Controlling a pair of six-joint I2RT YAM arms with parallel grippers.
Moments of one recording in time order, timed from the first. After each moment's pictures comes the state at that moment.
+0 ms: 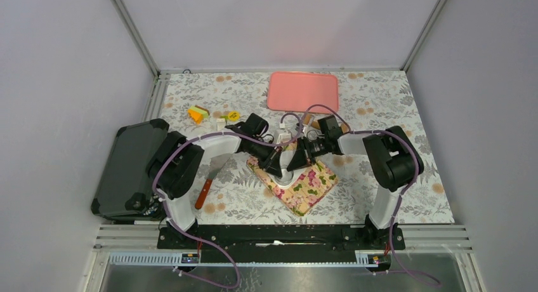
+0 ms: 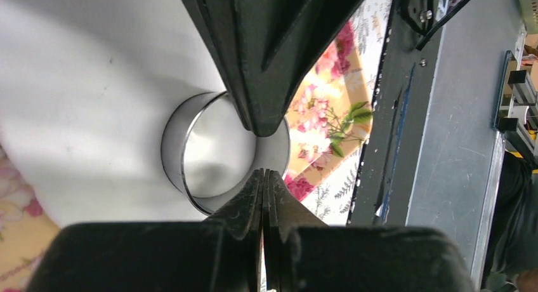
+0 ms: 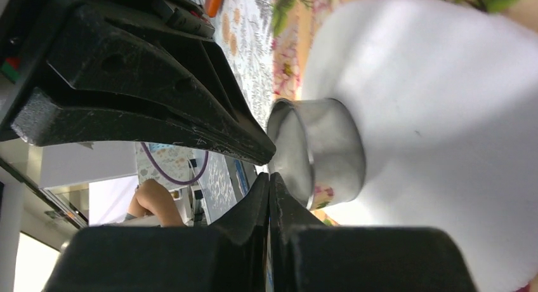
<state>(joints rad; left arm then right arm) -0.63 1.83 1.07 -0.35 0.90 0.16 0.39 1.87 0.85 -0.01 -1.14 0.37</state>
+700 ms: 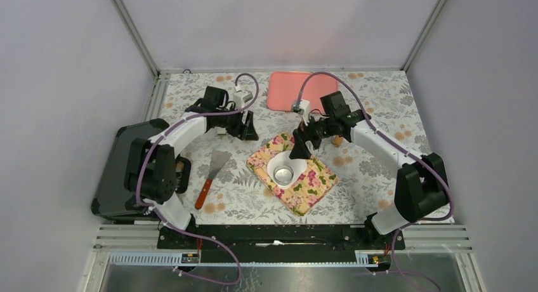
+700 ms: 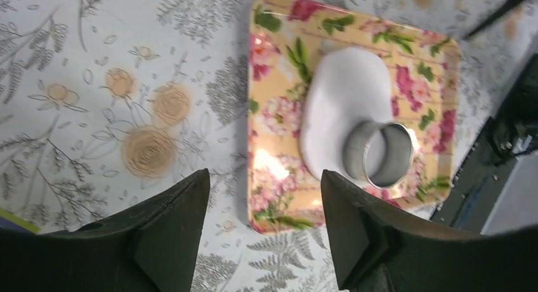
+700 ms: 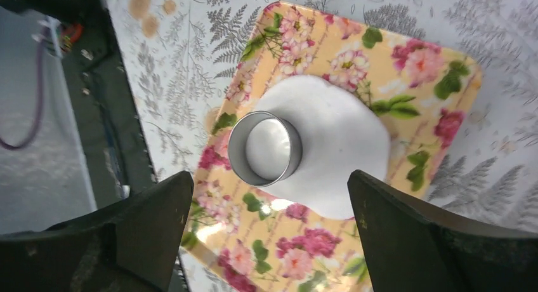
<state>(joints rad) -0.28 1.65 1.14 -0.41 0.73 0.10 0.43 1.56 1.11 -0.51 -0.84 -0.25</state>
